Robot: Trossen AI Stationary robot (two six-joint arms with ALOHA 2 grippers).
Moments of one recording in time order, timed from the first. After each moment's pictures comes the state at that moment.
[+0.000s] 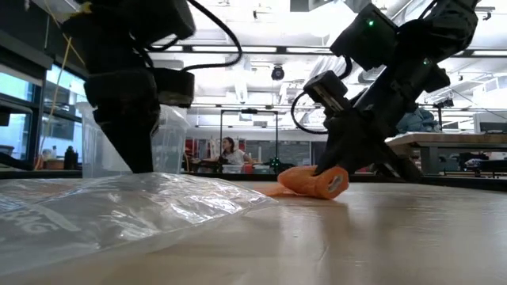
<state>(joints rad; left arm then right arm) -0.25 1.64 0.86 -0.42 -0.11 -0.61 0.11 1.66 0.66 0.17 -0.03 1.38</state>
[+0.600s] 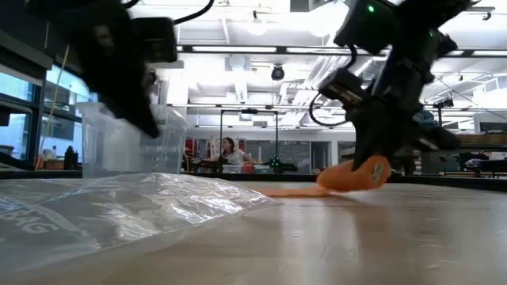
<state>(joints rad) -0.32 1.43 0.75 -0.26 -0.19 -0.59 0.11 1.54 0.77 -0.31 -0.05 1.51</state>
